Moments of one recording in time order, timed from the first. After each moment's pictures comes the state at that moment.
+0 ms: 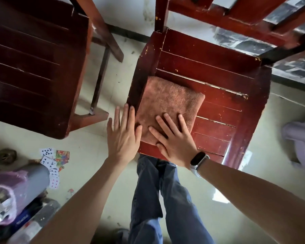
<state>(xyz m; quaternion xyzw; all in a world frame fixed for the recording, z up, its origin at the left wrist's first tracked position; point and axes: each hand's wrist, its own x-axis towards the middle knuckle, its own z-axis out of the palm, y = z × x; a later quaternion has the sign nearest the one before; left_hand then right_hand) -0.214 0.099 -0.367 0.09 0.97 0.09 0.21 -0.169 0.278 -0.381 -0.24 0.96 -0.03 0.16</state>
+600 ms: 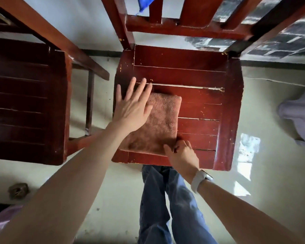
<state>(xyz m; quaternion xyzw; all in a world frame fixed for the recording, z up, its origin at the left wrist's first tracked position) -0.317 0.178 -0.356 0.32 0.91 0.00 0.26 -0.147 0.285 -0.348 0.40 0.78 -0.33 0.34</state>
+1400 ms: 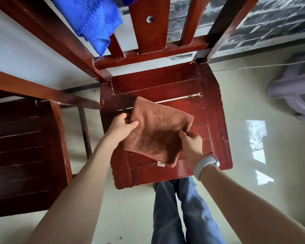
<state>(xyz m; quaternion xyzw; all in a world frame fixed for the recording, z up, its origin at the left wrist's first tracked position) -0.346 0.204 -0.339 -0.02 0.84 0.26 0.47 -0.190 0.327 -0.351 0.67 0.49 -0.56 0.06</state>
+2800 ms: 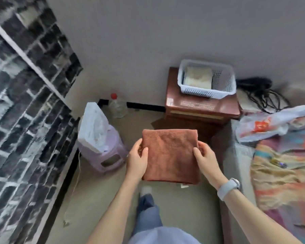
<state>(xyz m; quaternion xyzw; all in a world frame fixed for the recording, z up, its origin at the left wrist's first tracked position) 0.313 0.728 -0.007 0.55 0.63 0.27 0.47 0.507 0.664 -0.004 0.77 0.35 -0.35 -0.39</state>
